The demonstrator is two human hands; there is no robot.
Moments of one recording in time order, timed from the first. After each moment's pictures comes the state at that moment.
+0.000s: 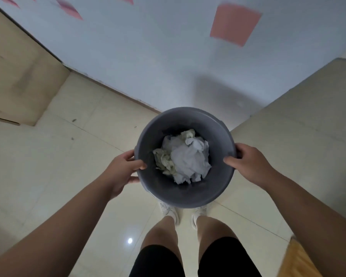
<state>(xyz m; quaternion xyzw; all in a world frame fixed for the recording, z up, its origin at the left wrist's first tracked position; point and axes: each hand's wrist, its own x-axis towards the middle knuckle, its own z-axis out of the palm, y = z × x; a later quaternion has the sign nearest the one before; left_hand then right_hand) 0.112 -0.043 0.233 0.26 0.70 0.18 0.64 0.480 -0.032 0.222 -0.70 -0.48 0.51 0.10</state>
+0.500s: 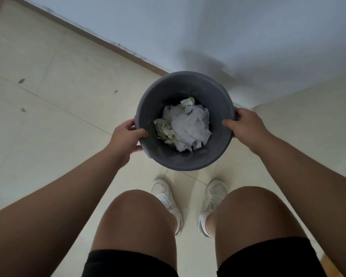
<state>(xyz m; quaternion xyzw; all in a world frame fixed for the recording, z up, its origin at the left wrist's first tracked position) 0.104 0.028 -0.115 0.22 0.75 0.18 0.60 0.430 0.053 -0.123 -0.74 -0.40 0.53 0.12</state>
